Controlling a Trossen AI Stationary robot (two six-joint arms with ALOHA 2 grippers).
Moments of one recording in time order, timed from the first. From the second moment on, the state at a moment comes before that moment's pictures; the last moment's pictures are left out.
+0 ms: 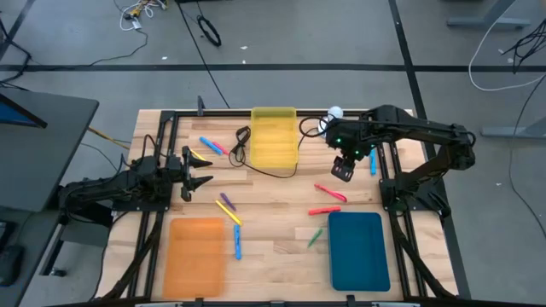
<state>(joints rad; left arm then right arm) 0.18 0.01 0.01 0.05 0.03 -0.07 -0.09 1.45 1.67 -1.57 0.06 0.39</state>
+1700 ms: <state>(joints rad) 0.18 0.01 0.01 0.05 0.03 -0.07 -0.01 1.65 1.03 -0.96 0.03 0.46</state>
